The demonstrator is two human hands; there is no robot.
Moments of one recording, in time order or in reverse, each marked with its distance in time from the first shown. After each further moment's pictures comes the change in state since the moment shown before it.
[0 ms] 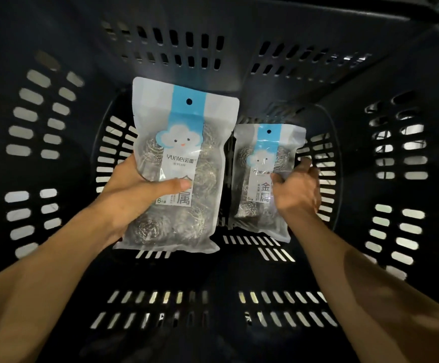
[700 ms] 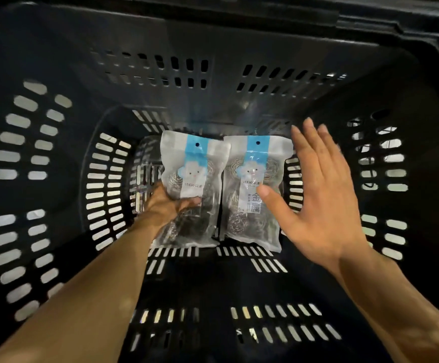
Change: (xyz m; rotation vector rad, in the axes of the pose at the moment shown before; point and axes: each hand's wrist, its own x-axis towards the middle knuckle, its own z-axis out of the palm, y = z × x) left_hand 0.087 -0.073 0.040 0.149 0.024 -0.224; right_hand -0.064 -0.004 -0.090 -0.065 0.249 -0.775
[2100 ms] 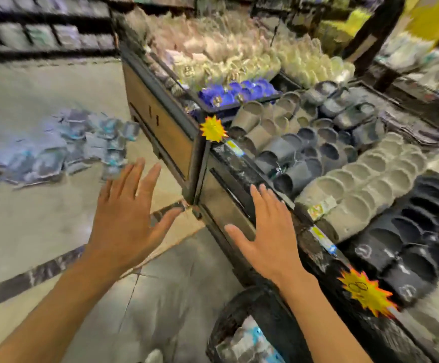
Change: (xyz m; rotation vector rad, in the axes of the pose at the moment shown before) left_hand -0.879 0.106 -0.384 0.394 1.500 0.430; right_hand -0.084 -0.625 -0.525 -0.039 0.018 -0.997
